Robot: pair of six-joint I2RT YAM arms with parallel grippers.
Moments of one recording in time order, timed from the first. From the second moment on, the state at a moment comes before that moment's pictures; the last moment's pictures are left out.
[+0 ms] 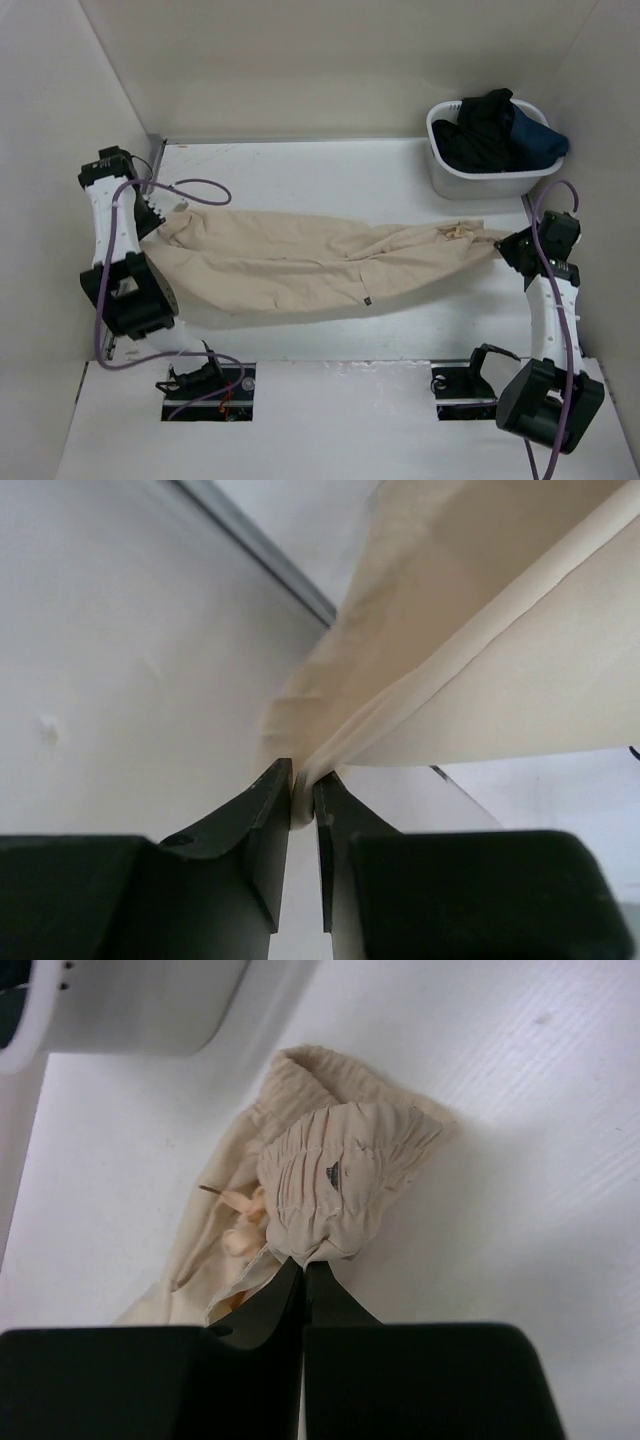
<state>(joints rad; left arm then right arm) 0.39 1.60 1.56 -1.32 -0.17 1.17 -0.37 0.99 0.74 -0.43 -0.11 0.71</state>
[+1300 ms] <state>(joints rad) 0.59 1.91 1.38 -0.88 0.39 0.48 -0.37 1.05 0.70 -0.39 -0.09 0.71</state>
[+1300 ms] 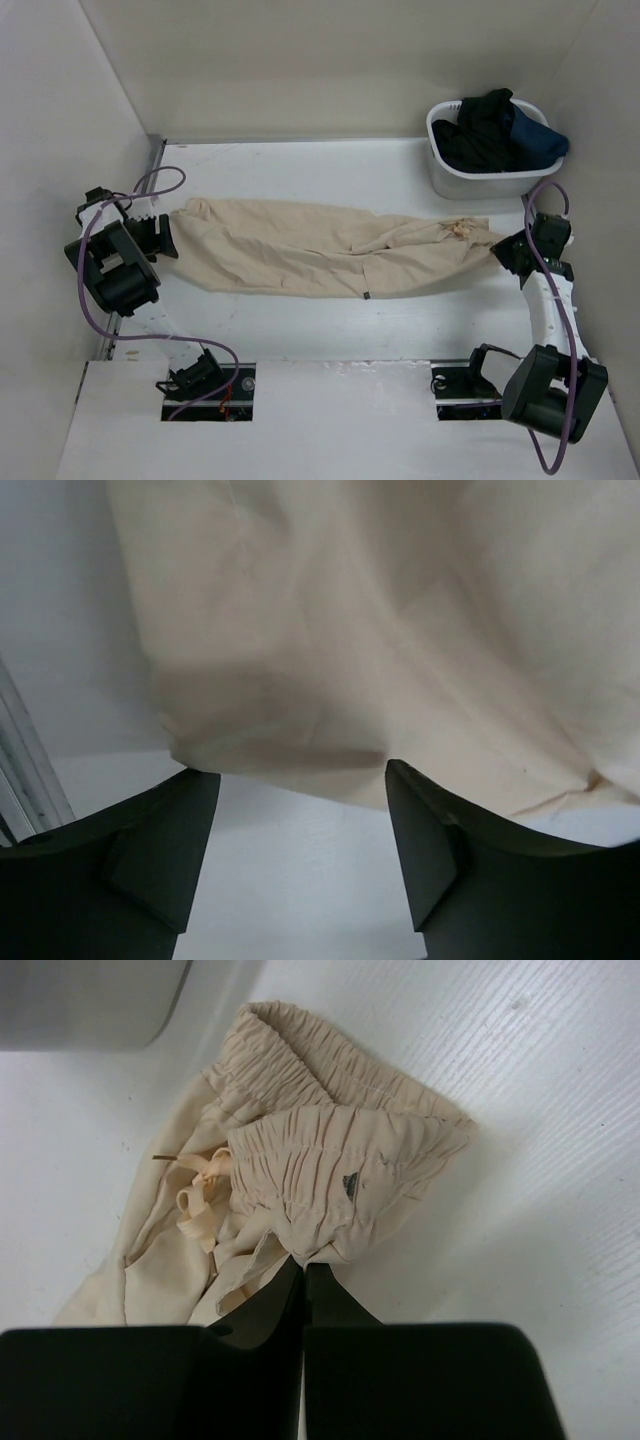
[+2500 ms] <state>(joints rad) 0.30 2.21 1.79 -1.18 0.05 0.60 -0.31 1.04 0.68 -0.38 -0.08 0.71</state>
